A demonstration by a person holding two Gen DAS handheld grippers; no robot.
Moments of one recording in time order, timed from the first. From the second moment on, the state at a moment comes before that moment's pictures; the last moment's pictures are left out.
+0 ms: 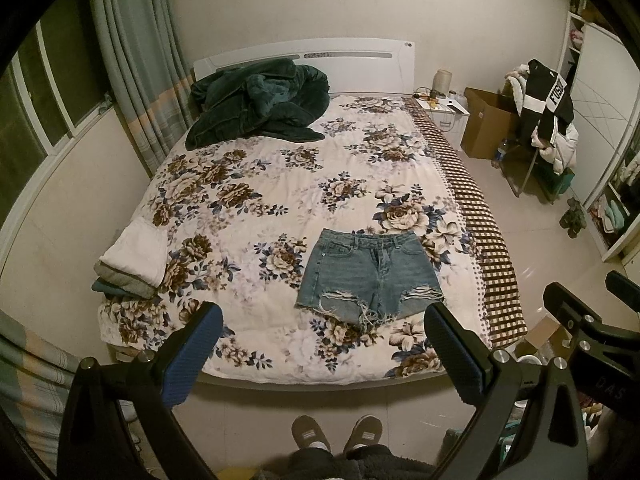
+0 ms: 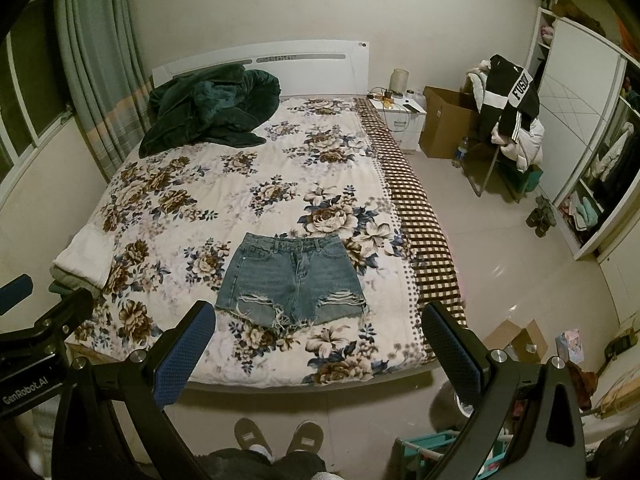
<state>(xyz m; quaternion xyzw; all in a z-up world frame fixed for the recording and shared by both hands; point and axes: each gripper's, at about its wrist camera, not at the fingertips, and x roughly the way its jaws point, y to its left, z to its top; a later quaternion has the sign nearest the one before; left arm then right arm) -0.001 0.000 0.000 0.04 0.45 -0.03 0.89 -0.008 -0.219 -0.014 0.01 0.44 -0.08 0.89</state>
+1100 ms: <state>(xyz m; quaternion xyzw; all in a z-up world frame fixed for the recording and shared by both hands) 0.009 -0.039 0.039 0.03 0.45 -0.03 0.89 -0.012 -0.220 -0.011 0.01 0.44 -0.08 0.90</state>
